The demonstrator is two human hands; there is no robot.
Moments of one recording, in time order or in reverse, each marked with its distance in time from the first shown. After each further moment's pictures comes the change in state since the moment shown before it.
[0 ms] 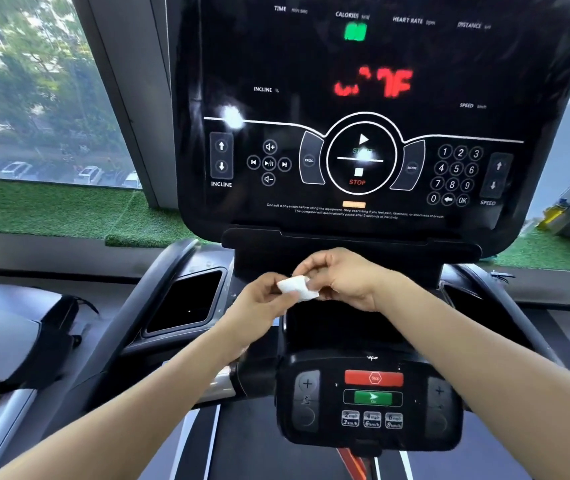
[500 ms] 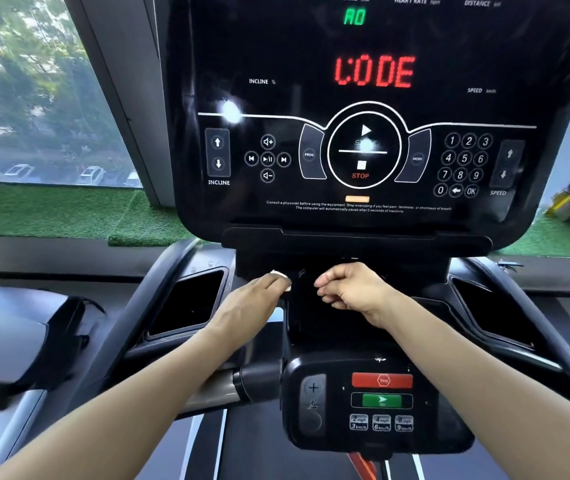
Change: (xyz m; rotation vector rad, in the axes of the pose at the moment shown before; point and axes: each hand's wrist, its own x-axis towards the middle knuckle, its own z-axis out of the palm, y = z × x) left_hand 0.032 -0.028 -0.030 1.219 0.013 0.472; right_hand 0.010 0.036 0.000 -0.032 0.290 0.105
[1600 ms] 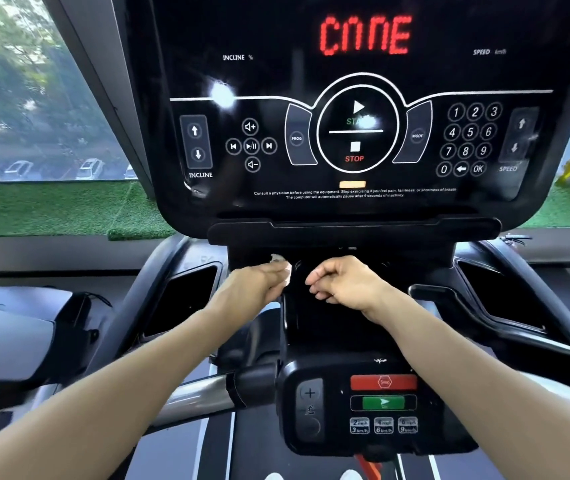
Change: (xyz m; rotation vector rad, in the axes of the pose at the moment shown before) left_hand 0.021 -0.011 -0.002 -0.111 -0.064 0.021; right_hand 0.007 0.005 0.003 -0.064 -0.052 -0.041
